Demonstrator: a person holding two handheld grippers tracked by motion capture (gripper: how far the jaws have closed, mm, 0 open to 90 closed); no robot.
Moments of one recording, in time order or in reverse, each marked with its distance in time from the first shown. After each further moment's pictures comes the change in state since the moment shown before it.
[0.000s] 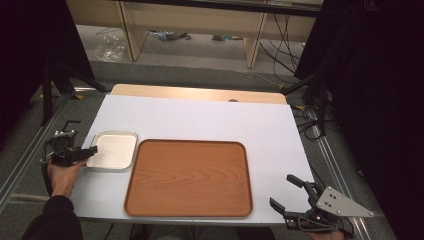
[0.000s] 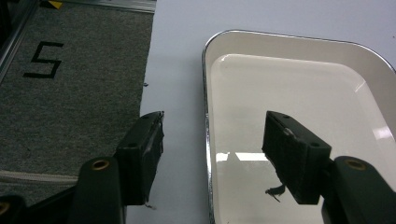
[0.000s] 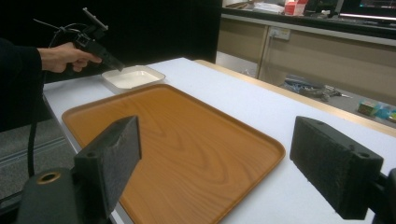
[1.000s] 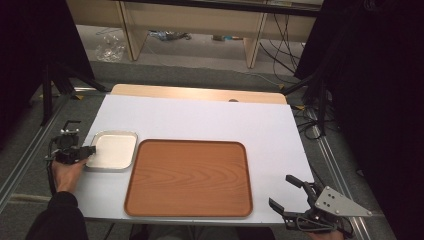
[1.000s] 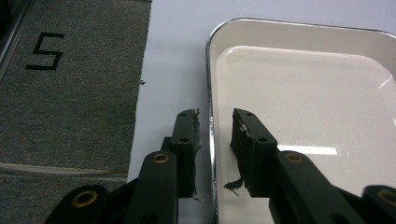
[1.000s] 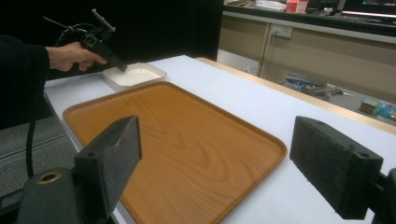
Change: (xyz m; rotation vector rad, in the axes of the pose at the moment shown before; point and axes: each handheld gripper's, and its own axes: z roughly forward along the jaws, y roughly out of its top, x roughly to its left) left arm -0.002 0.004 0.015 0.045 0.019 0.001; right arm 0.002 -0.001 0.002 0.015 0.017 0.019
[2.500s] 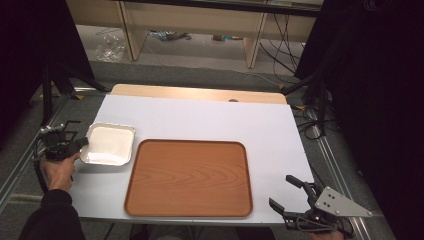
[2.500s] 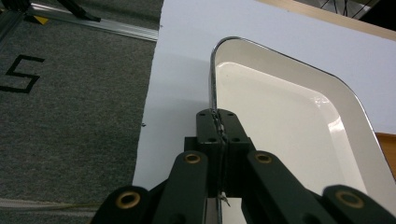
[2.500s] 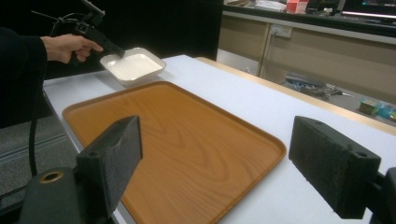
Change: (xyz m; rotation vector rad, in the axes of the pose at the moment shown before) left arm 0.011 0.011 -0.025 -0.177 -0.116 -0.090; right arm -0.001 0.000 -0.001 0.002 -0.012 -0.016
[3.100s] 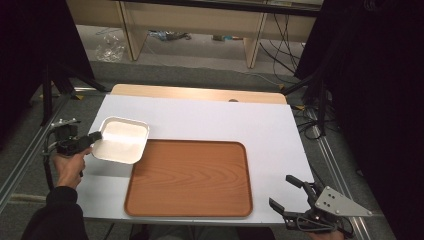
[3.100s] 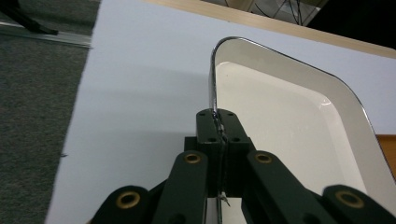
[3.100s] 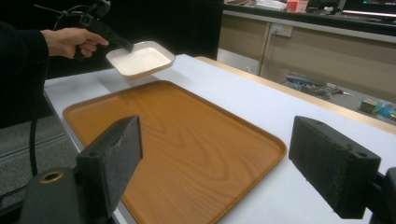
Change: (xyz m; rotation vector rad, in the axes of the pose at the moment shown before) left arm -0.042 0.011 -0.001 -0.006 -0.134 0.063; right arm 0.000 0.000 0.001 0.000 0.018 0.019
